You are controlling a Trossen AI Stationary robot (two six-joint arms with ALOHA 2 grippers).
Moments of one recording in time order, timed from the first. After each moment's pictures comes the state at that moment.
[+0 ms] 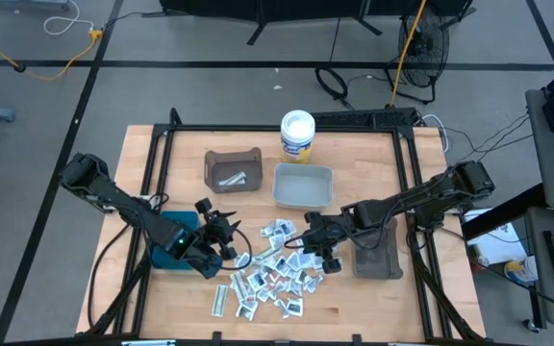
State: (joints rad) left arm -0.55 1.44 0.87 -0.53 -0.99 -0.58; right arm 0.24 1.58 0.94 -0.22 -0.13 0.02
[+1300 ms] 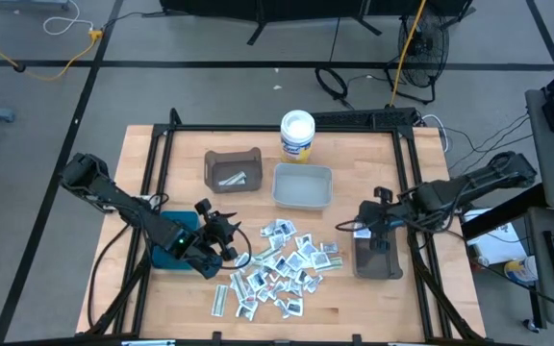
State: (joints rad) left arm -0.55 1.44 0.87 -0.52 -0.97 -0.66; right arm 0.35 1.02 0.86 -1.03 0.16 0.54
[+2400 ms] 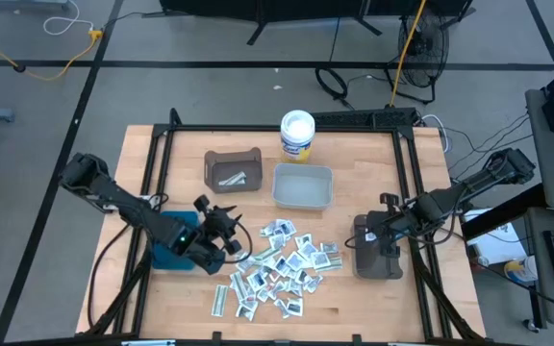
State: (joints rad) left arm -0.52 1.44 0.87 -0.50 -1.04 -0.72; right arm 0.45 0.97 0.69 -1.04 0.19 0.52
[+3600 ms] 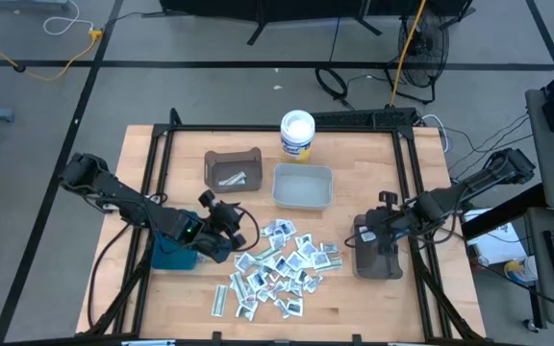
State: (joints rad) left arm -0.43 1.44 0.87 -0.46 -0.92 -0.66; right arm 0.45 0.97 0.72 -1.02 0.23 0.51
